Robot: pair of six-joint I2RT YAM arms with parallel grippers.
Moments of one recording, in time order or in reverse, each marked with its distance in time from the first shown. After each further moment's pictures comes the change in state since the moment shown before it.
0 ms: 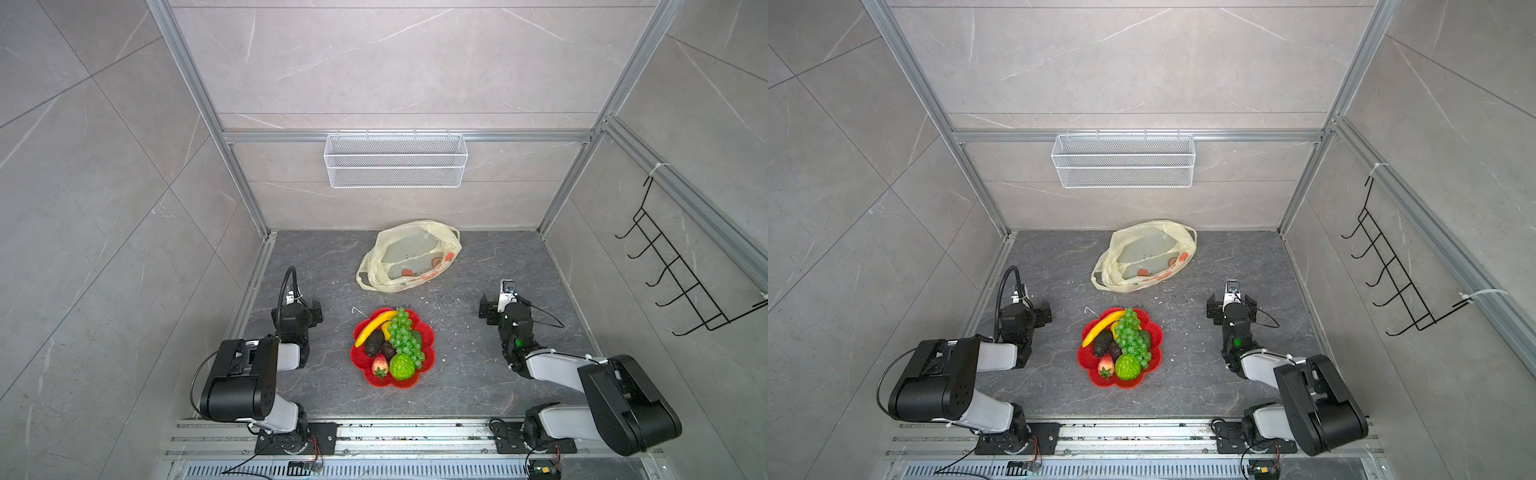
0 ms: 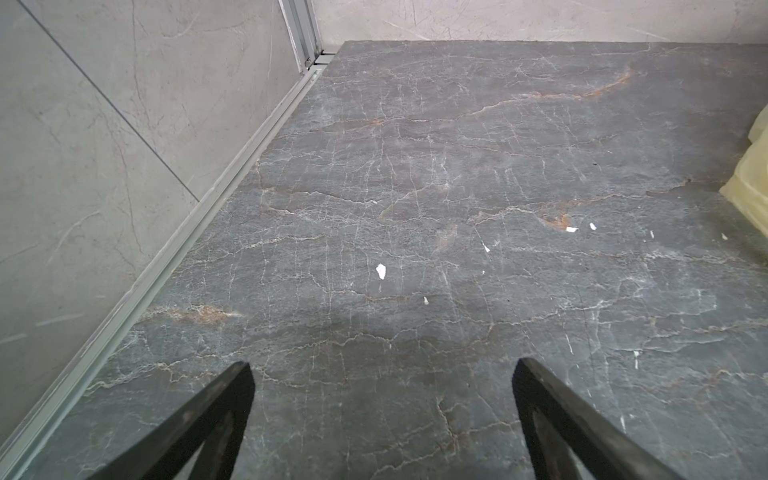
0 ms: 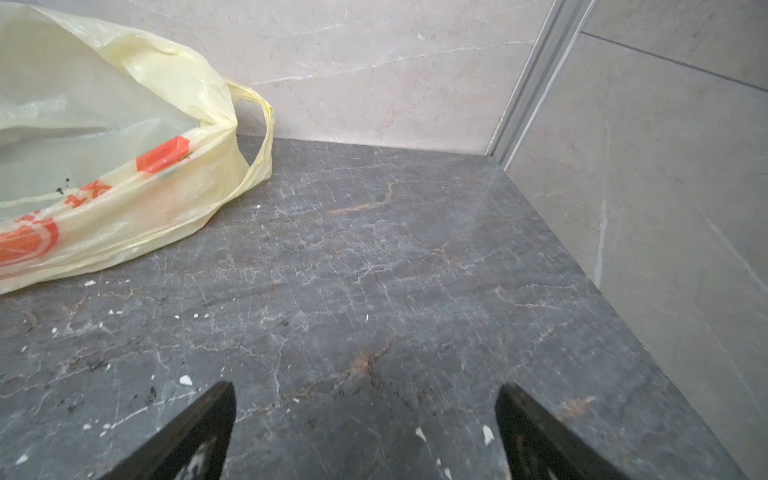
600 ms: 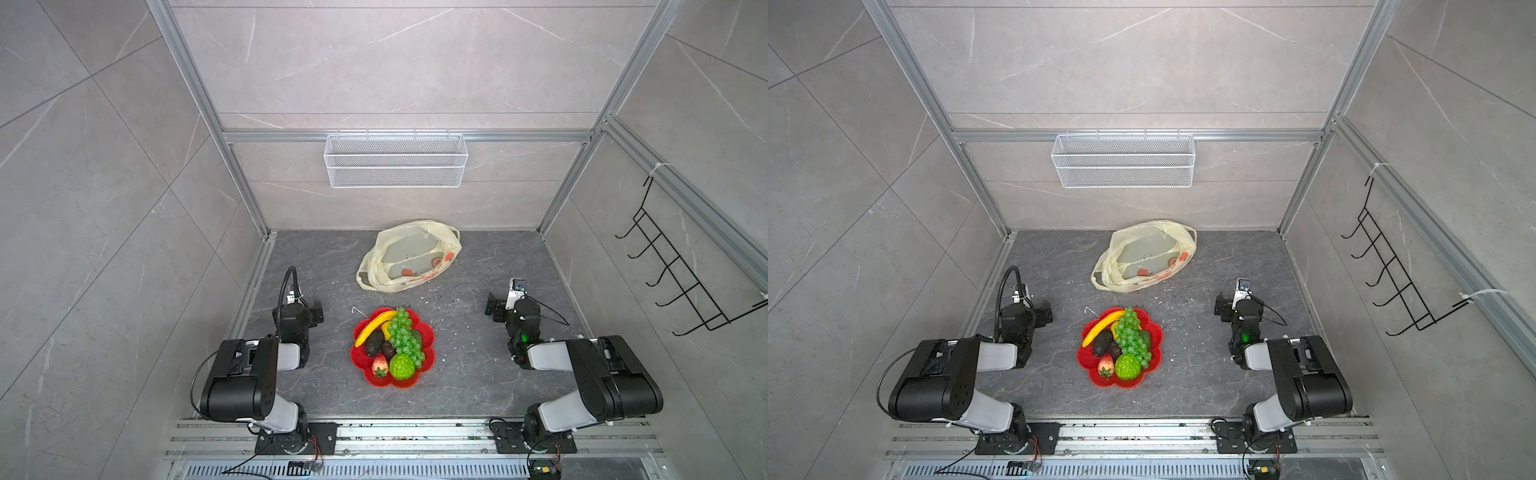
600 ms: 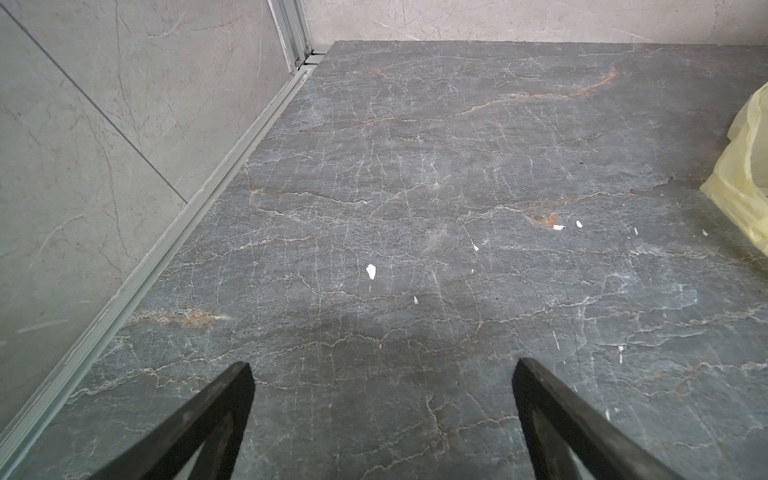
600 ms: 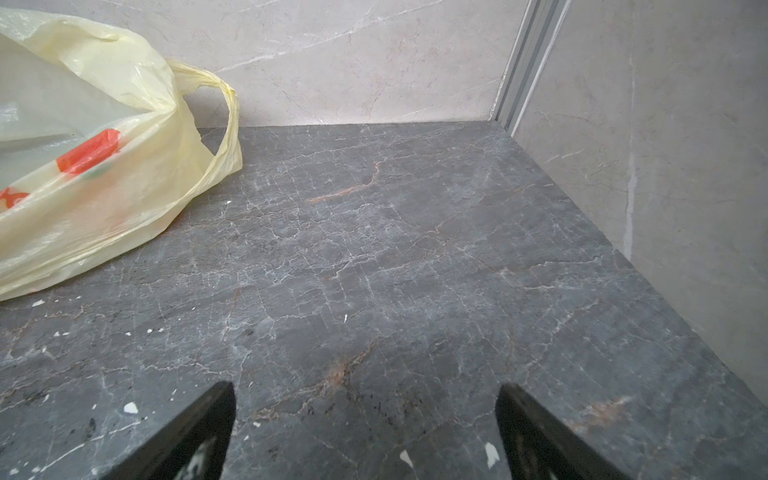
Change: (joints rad) left arm 0.000 0.000 0.000 0.000 0.010 0.000; right arm -0.130 0.100 0.019 0.055 -0.143 0.057
